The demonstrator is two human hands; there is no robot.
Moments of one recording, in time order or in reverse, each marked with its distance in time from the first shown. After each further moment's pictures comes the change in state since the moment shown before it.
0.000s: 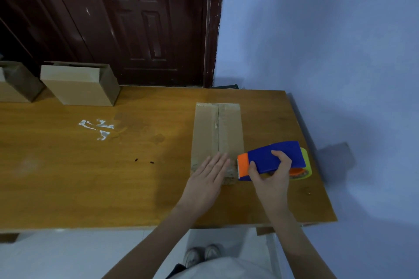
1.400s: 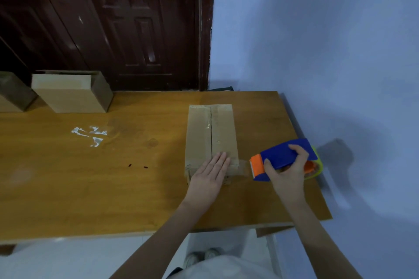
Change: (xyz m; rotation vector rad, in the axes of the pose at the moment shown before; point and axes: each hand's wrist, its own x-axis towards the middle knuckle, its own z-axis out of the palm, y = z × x) left_hand 0.024 0.018 0.010 -0.009 -0.023 0.001; right_hand 0.033 0.027 -0.045 0.043 -0.029 0.114
